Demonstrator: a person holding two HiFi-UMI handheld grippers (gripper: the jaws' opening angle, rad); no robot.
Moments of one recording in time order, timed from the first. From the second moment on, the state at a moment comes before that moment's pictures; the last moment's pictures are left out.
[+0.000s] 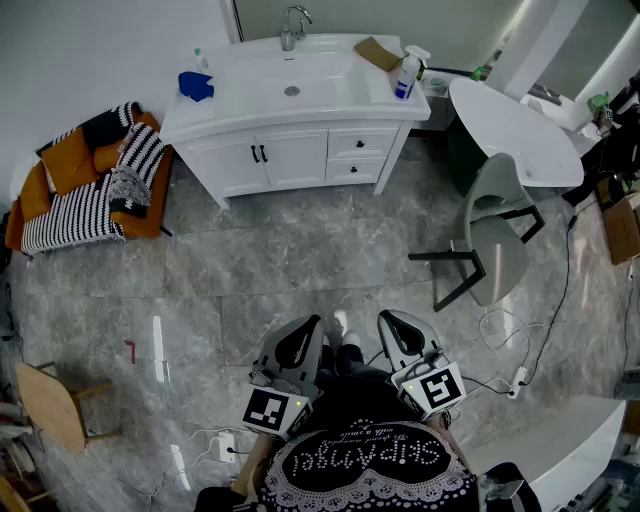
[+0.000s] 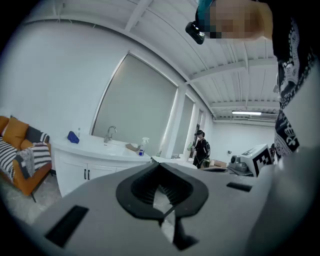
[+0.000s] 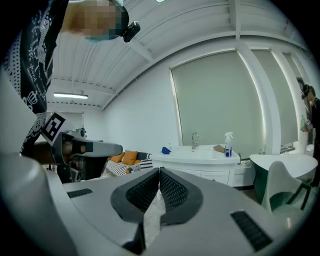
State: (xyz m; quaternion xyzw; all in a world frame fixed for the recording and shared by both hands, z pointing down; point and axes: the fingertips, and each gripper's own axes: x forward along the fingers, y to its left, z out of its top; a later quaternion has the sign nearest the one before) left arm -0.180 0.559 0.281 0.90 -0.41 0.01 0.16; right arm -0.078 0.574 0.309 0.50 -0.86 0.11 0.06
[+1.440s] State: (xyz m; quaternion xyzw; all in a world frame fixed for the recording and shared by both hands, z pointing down) left arm -0.091 0.493 0.262 0.91 -0.40 -0.02 0.11; right arm 0.009 0.539 0.327 0.49 -0.86 0.12 0.01
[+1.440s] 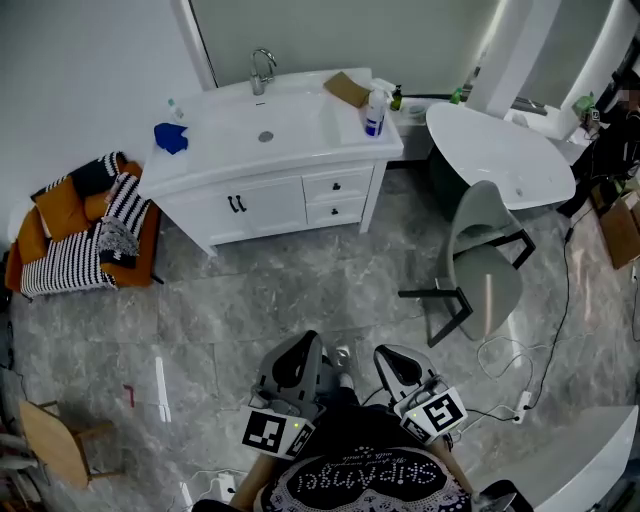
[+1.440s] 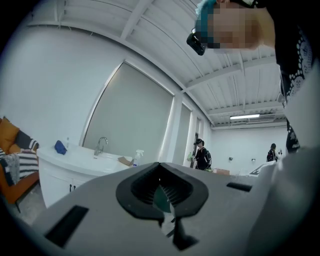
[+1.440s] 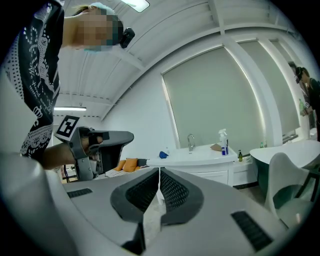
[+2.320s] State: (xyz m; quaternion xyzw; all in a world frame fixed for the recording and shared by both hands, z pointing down) left arm -0.147 0.368 0.253 0.92 -0.37 0.00 0.09; right arm -0.029 0.434 0.313 0.54 -0.83 0.09 0.06
